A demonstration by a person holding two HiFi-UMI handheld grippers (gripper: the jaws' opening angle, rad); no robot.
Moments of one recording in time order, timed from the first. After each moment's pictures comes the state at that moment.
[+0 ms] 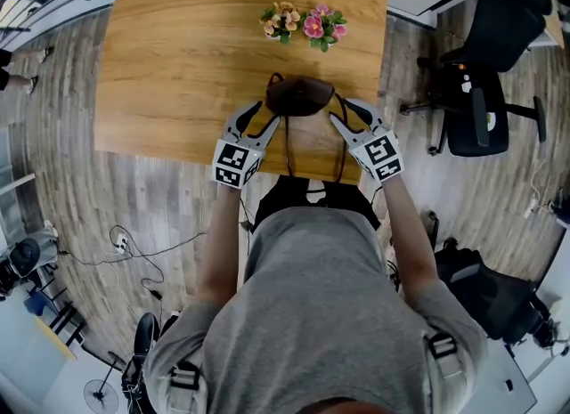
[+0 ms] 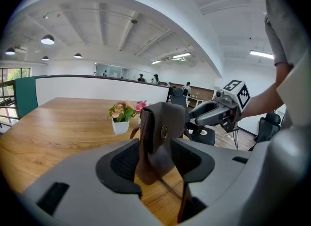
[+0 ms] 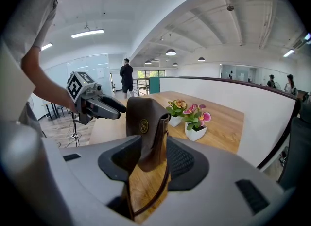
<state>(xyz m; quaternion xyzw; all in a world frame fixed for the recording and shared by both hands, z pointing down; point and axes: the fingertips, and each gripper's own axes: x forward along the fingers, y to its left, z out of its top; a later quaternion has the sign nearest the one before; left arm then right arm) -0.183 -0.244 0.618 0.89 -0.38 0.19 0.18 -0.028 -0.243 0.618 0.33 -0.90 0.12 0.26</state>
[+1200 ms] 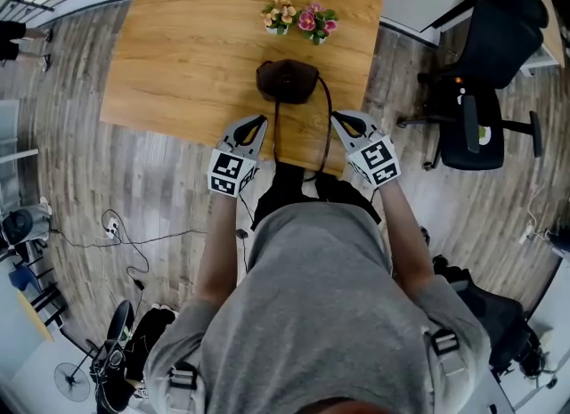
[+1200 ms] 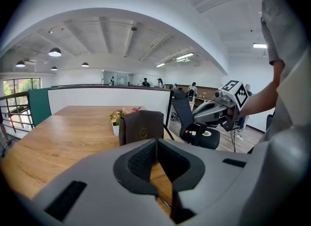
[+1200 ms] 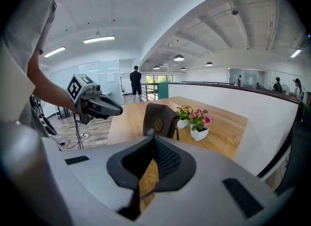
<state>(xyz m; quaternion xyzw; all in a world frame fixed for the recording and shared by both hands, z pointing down) -0.160 -0.163 0.573 0.87 -0.44 0.19 0.16 0.002 -0.181 0.584 0.29 -0.92 0.10 0.23</state>
